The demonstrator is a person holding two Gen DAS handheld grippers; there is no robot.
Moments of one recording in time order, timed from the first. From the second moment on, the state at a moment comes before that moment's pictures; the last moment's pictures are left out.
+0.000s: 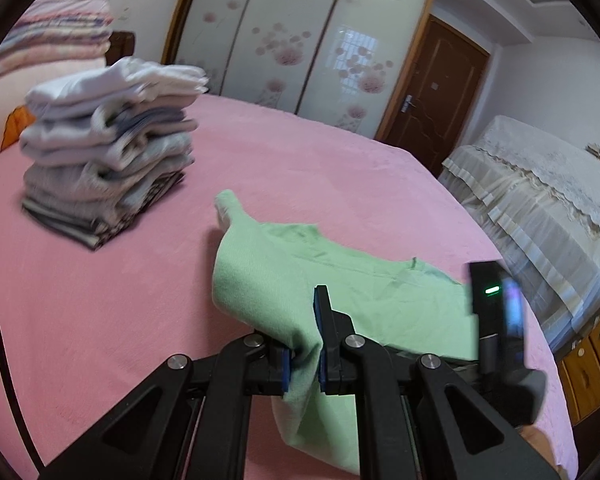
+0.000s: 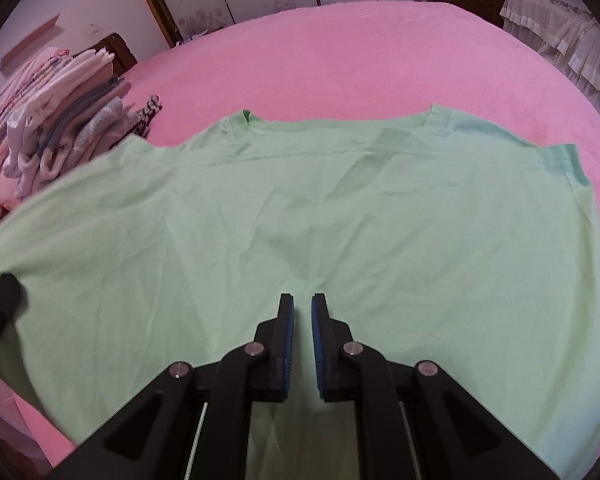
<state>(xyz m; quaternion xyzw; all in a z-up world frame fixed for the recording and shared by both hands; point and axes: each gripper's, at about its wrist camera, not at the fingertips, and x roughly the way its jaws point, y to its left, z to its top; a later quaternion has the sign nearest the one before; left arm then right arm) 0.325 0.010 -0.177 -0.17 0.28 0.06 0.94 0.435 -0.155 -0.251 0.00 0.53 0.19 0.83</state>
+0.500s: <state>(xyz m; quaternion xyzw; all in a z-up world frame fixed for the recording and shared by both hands) 0.354 -0.105 -0.147 -0.09 0.28 -0.02 0.96 0.395 -0.259 -0.236 0.12 0.50 0.19 0.84</state>
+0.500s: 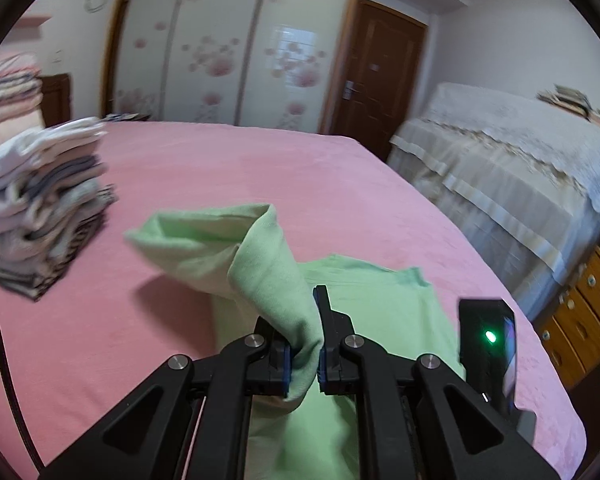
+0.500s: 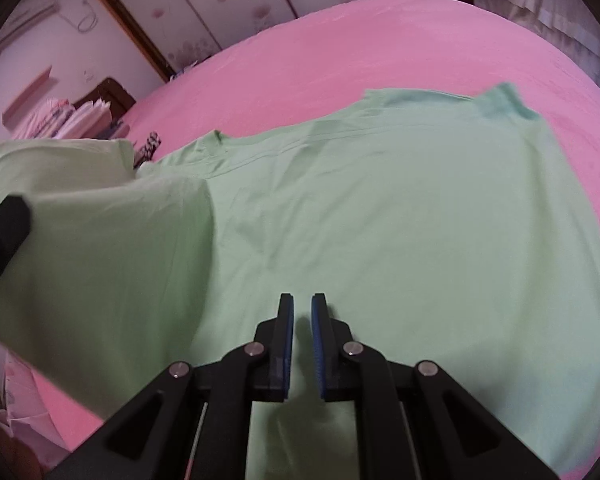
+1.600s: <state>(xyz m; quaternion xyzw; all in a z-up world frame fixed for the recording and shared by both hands) 0.343 -0.202 -0.176 -0.12 0.39 -0.25 0.88 0.311 -0.415 -0.207 0.13 0.45 0.10 0.88</state>
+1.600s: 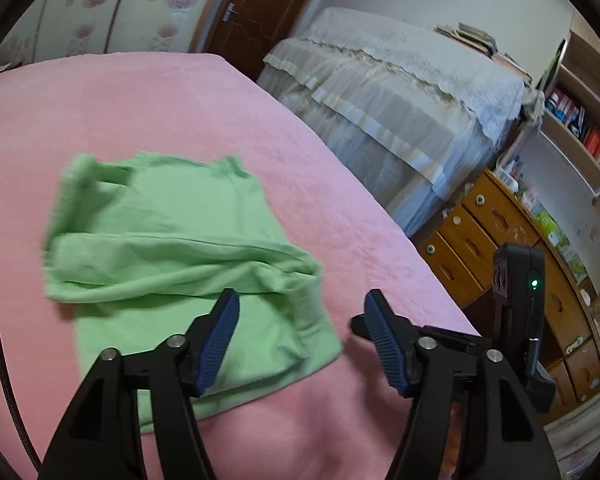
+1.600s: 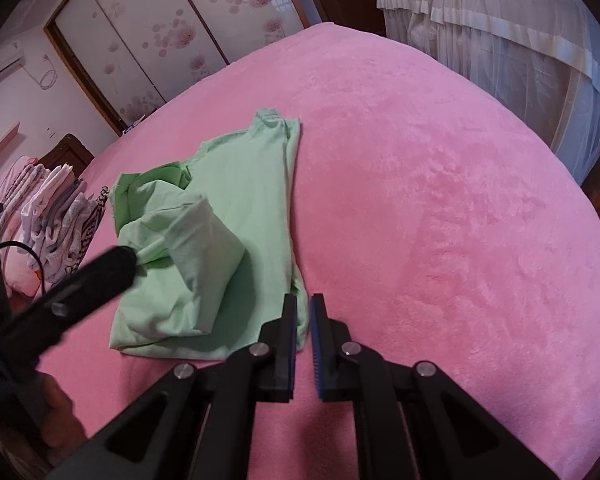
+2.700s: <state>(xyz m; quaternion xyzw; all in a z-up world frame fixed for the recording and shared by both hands) 0.442 -0.048 -0.280 -0.32 0.45 -0.28 0.79 0.325 -0.338 -0.196 0.01 0.43 0.14 0.89</state>
